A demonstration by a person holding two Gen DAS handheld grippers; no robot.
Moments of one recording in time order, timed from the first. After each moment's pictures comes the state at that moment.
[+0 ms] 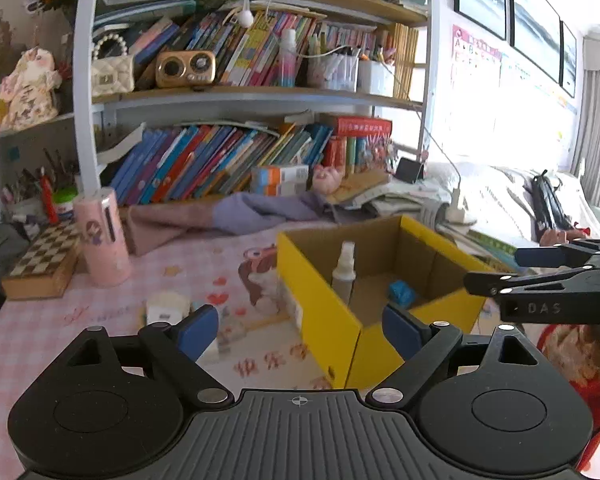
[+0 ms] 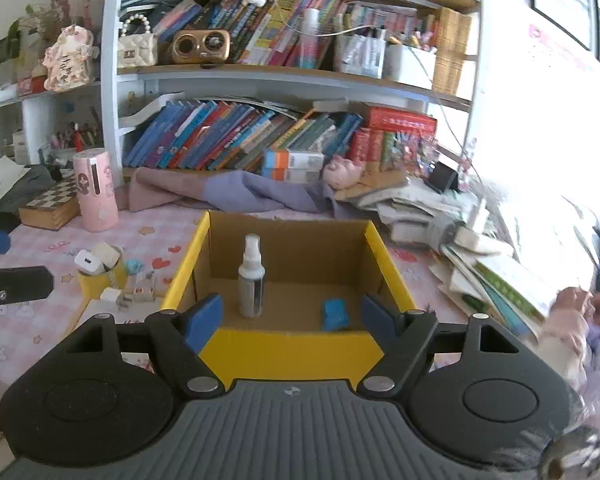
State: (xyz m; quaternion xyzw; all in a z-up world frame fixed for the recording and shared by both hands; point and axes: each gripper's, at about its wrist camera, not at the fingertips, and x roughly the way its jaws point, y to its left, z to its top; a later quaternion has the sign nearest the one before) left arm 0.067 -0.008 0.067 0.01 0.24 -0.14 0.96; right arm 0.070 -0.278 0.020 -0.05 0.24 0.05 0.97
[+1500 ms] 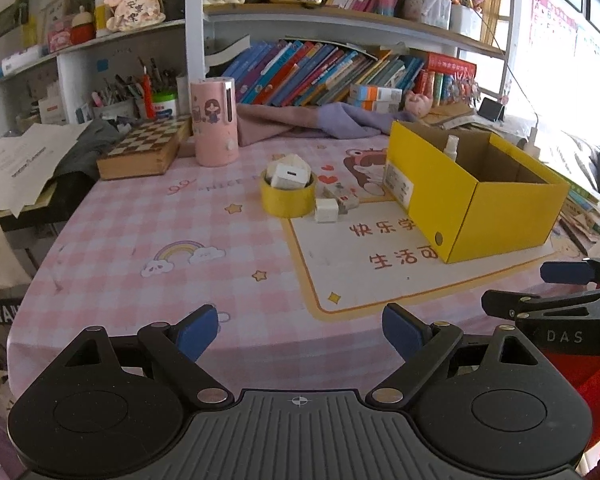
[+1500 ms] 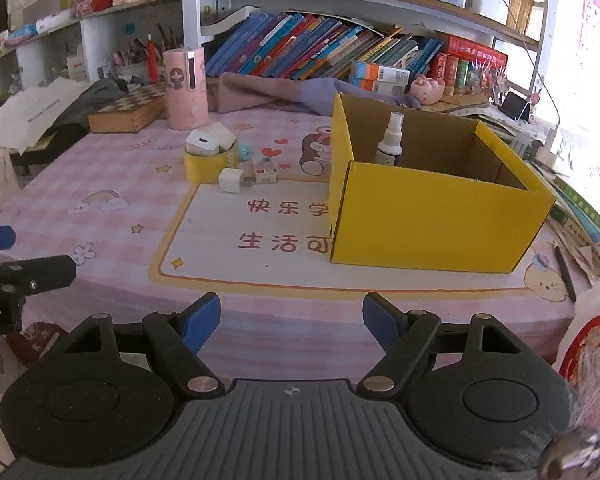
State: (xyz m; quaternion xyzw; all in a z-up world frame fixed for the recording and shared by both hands) left arm -0.003 0.081 0.003 -0.01 0.33 -0.03 0.94; right arm 0.013 -0.158 -0.049 -0.06 0.35 0.11 0.93
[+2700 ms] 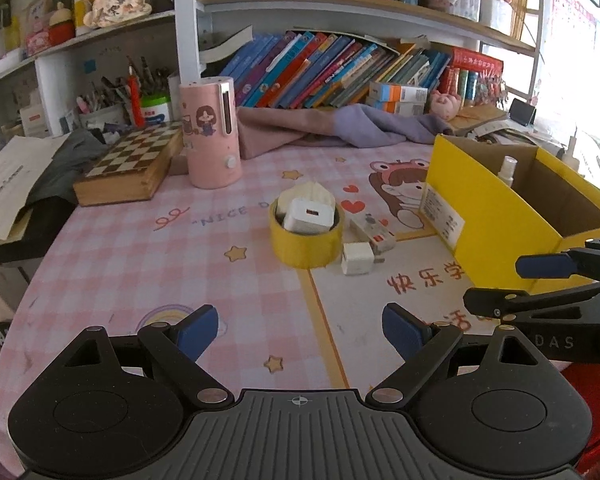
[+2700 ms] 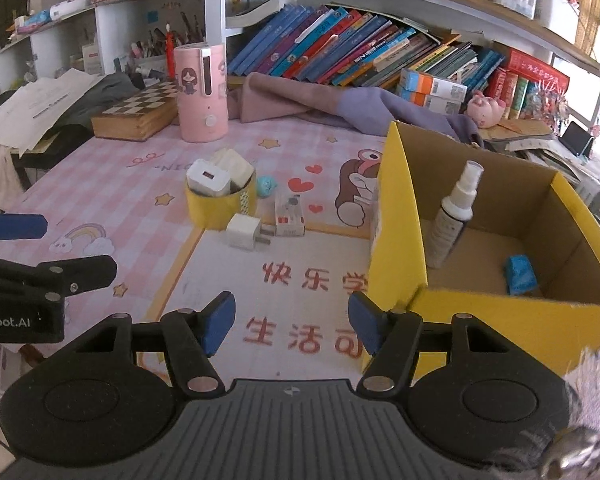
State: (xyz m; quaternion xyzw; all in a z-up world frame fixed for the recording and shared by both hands) left arm 0.114 0.091 -0.008 0.00 0.34 -0.02 0.94; right arm 0.141 -0.122 -0.056 -0.08 0.35 0.17 0.92
